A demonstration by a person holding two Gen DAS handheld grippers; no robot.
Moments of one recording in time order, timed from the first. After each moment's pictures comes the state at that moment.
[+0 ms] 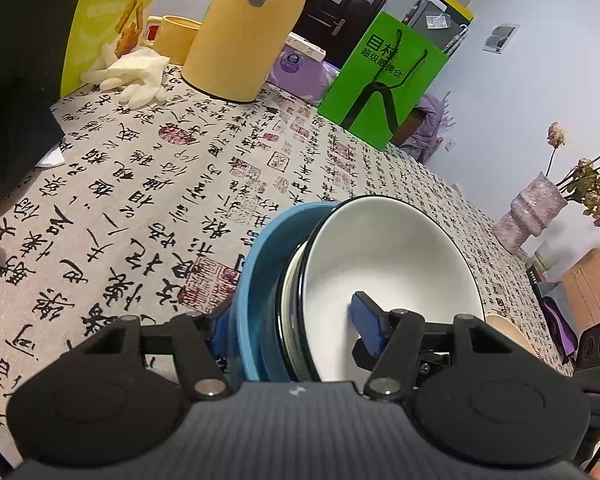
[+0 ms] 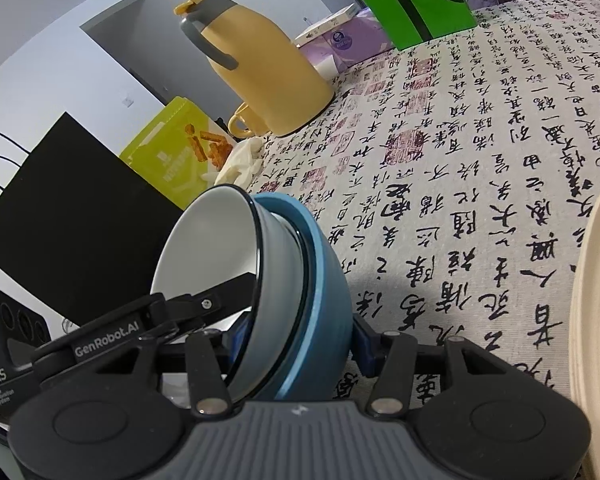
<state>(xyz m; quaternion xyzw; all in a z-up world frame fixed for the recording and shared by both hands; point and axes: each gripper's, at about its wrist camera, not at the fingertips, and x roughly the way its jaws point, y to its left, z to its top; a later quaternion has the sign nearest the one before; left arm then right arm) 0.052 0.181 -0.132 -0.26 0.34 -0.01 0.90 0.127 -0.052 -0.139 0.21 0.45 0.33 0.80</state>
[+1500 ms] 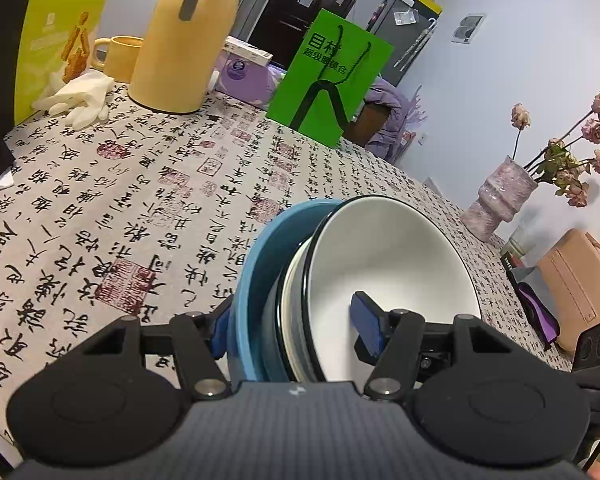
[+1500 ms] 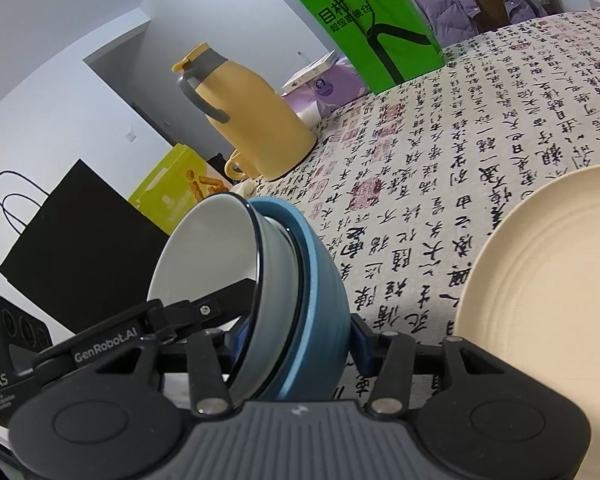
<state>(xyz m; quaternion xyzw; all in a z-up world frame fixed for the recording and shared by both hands) 0.051 0.117 -0.103 -0.23 0.33 -0.04 0.92 0.109 -0.121 -0.115 0.24 0.41 0.32 0.82</state>
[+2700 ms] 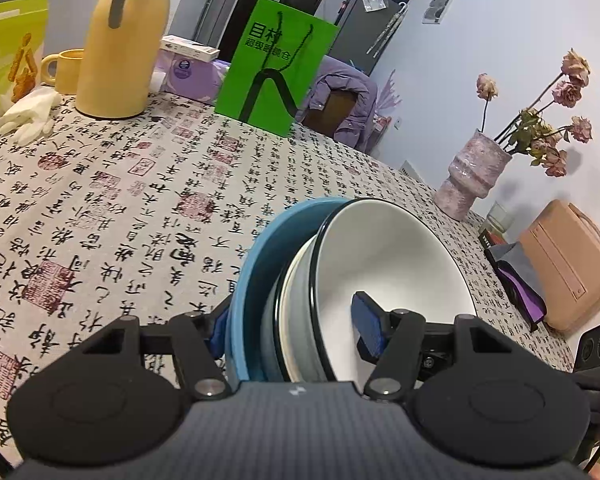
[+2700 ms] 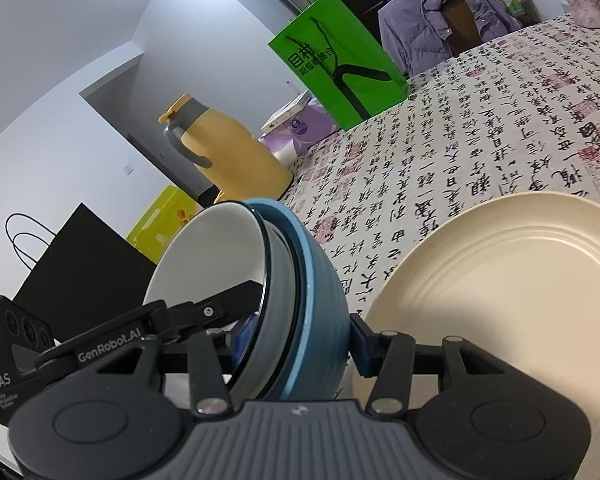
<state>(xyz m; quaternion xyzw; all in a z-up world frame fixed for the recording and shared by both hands) 0.063 0.042 -0.088 -0.20 0.33 -0.07 0.92 0.104 -0.194 -0.110 0.27 0.38 0.30 0.83</state>
